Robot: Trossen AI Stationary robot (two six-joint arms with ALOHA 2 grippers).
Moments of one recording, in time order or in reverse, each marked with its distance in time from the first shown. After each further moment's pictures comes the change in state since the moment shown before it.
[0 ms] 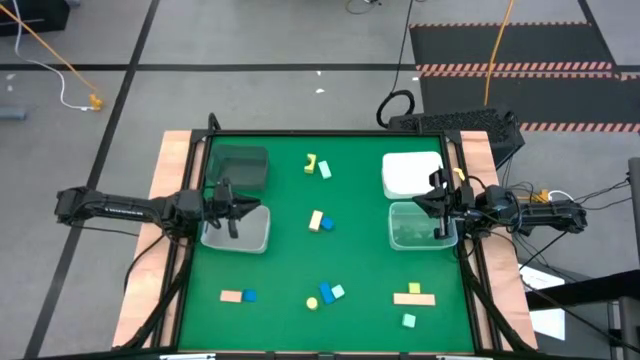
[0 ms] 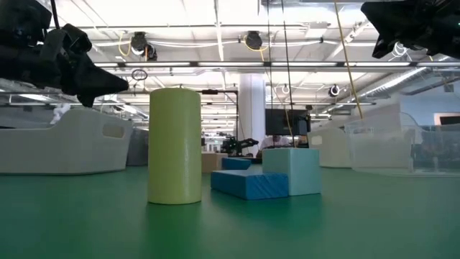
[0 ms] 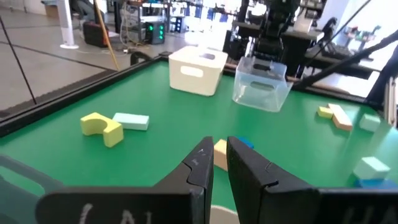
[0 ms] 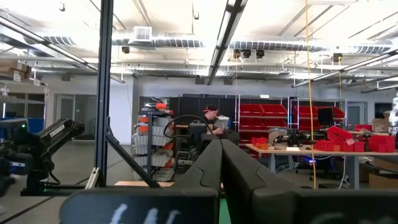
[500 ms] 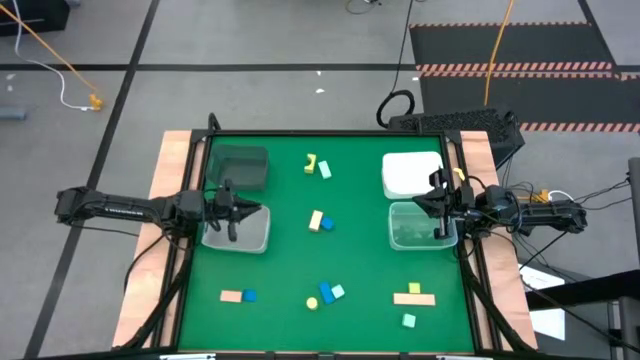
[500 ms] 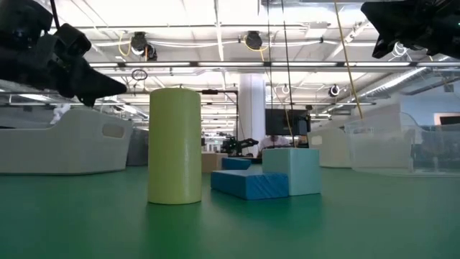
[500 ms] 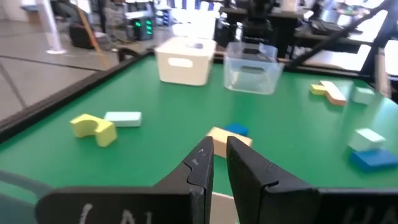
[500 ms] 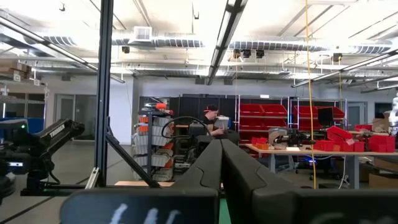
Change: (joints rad) left arm 0.000 0.000 0.000 -0.034 0.044 0.094; right arm 0.000 0.000 0.000 0.000 0.000 0.000
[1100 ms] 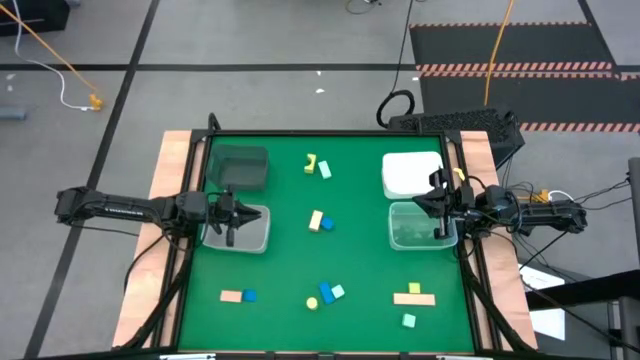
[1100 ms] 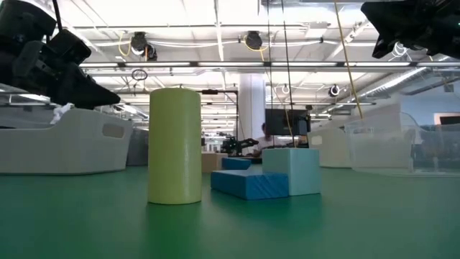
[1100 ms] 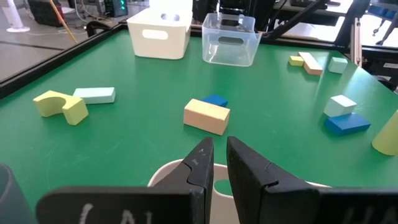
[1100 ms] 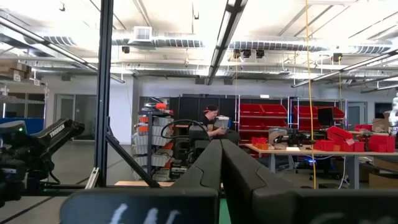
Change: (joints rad) left arm -0.001 0.000 0.000 -0.099 0.111 -0.004; right arm 0.000 0.000 0.000 0.000 0.000 0.000
